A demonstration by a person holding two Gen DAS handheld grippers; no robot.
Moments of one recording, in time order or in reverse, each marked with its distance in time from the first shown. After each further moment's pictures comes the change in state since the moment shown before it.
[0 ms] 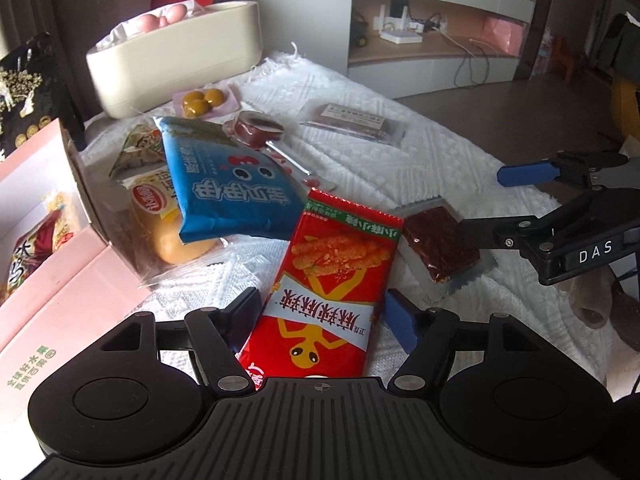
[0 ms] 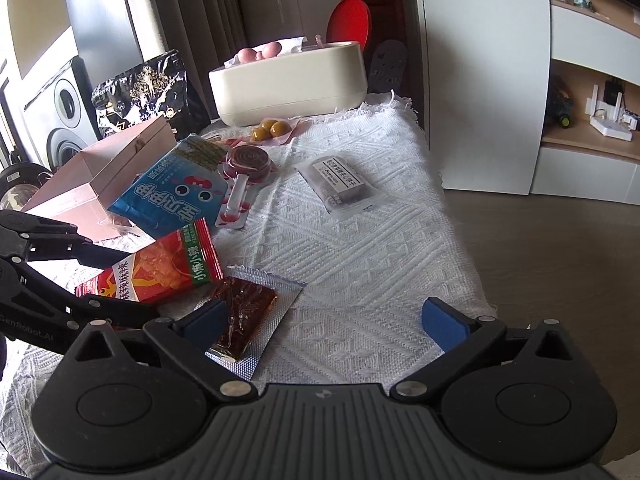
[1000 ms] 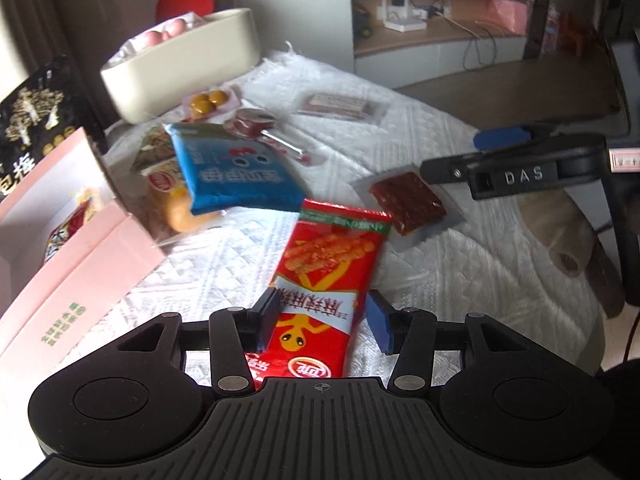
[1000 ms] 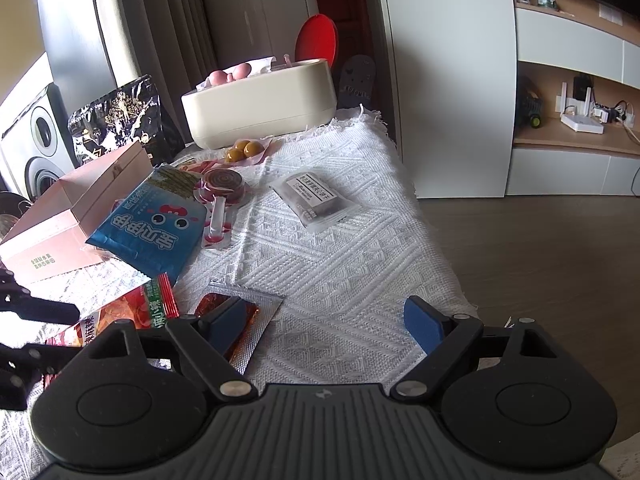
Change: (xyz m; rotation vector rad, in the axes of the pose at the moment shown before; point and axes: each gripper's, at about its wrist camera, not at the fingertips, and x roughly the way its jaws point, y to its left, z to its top) left arm -0.027 -0.032 -0.020 0.101 0.020 0.077; right arm -0.005 -0.002 -0.003 0.079 -0.064 -0.067
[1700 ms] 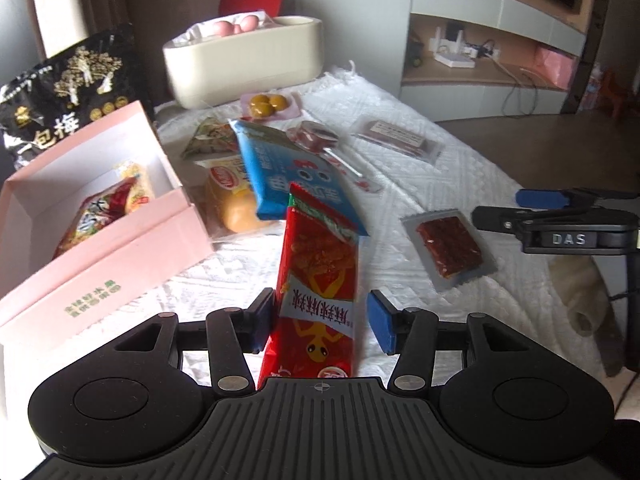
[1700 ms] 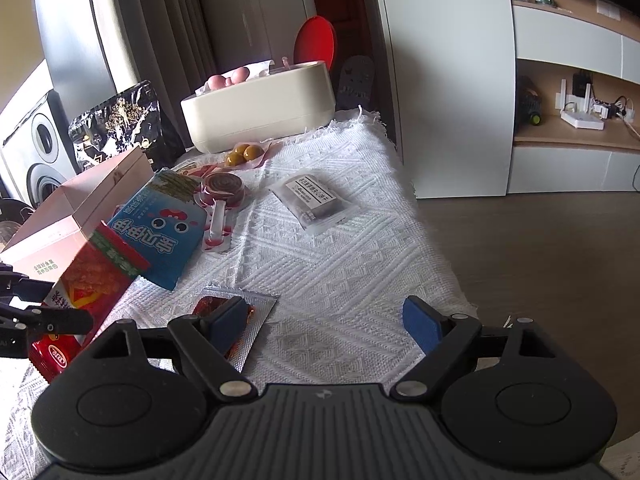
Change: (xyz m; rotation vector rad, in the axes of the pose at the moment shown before) left arm -0.016 0.039 0.001 -0.221 -0.046 0.008; right arm -0.002 -0.004 0.000 0.019 -0.006 0.012
